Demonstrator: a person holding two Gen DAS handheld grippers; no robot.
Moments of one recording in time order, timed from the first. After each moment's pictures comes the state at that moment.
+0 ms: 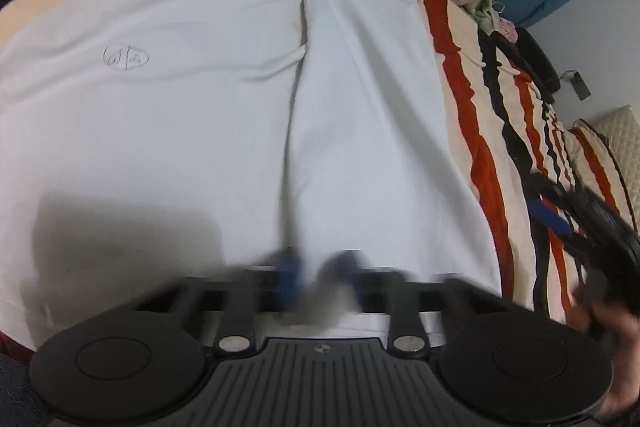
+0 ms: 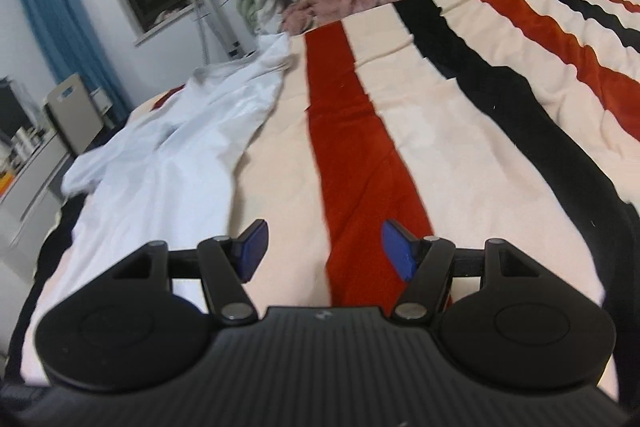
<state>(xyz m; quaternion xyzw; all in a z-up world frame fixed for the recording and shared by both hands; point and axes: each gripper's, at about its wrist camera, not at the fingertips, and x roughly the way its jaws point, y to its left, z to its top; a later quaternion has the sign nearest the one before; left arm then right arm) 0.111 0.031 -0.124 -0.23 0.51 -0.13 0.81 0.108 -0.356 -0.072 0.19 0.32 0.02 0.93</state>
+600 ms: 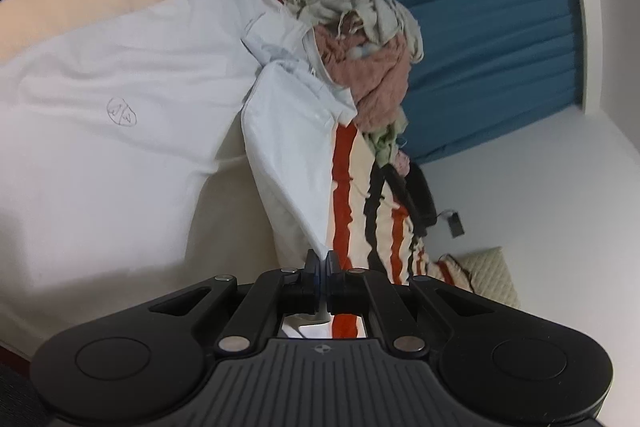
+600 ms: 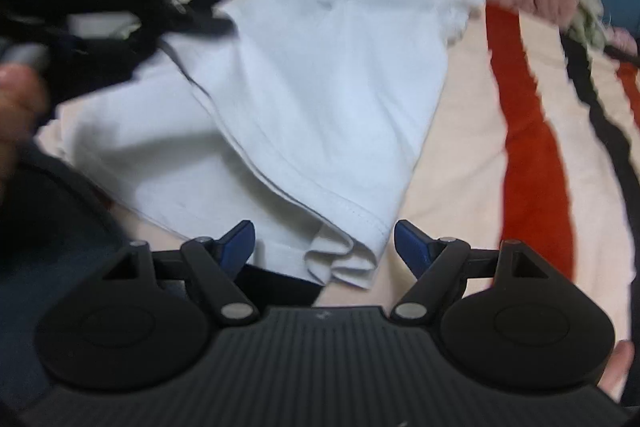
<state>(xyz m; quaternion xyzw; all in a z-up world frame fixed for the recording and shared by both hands) 0.072 0.092 -0.097 -0.45 0.33 -0.19 0.81 0.034 -0.196 -0.090 -0.07 0.39 0.12 0.91</state>
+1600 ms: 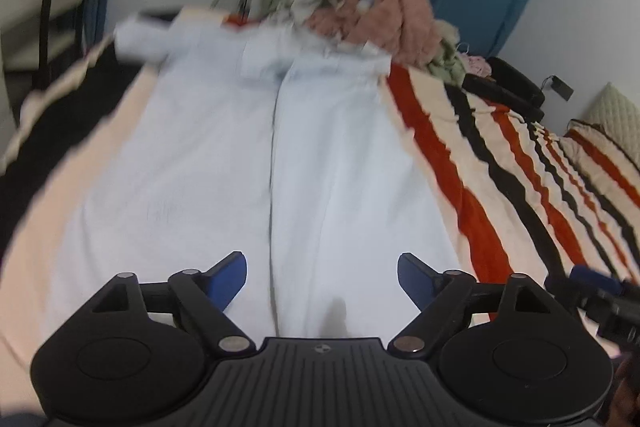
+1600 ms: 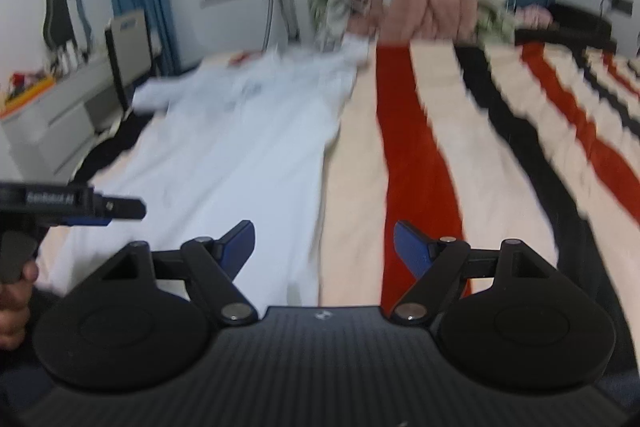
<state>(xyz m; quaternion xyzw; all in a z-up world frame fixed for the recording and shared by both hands) 0.064 0.015 -0.024 -0.08 0.36 -0.12 0.92 0.016 -0.282 -0.019 0.06 0.27 0.05 0.96</state>
